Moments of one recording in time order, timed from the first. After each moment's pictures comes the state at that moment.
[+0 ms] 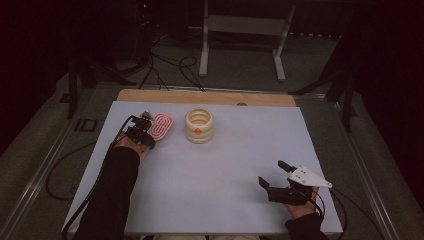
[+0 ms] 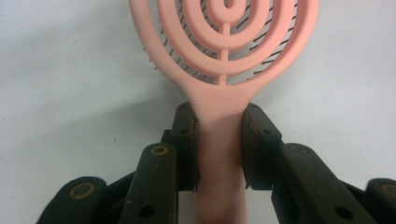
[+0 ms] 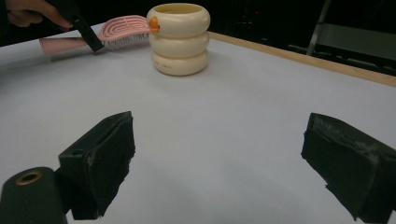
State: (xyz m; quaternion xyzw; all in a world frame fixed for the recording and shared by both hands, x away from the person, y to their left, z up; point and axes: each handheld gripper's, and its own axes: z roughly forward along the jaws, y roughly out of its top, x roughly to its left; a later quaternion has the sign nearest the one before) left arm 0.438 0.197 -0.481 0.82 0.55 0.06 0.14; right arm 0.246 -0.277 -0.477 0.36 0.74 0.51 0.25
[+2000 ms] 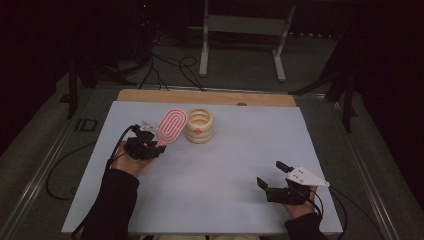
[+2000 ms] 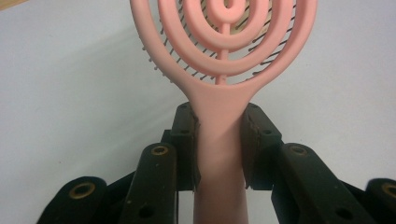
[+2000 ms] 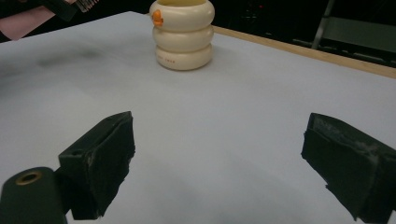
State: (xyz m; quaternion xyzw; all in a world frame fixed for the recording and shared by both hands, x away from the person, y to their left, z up) left arm 0.349 0.171 -0.434 0.84 0.43 0.14 0.30; right arm 0.248 -0.274 -0.480 0.37 0.74 0.50 0.24
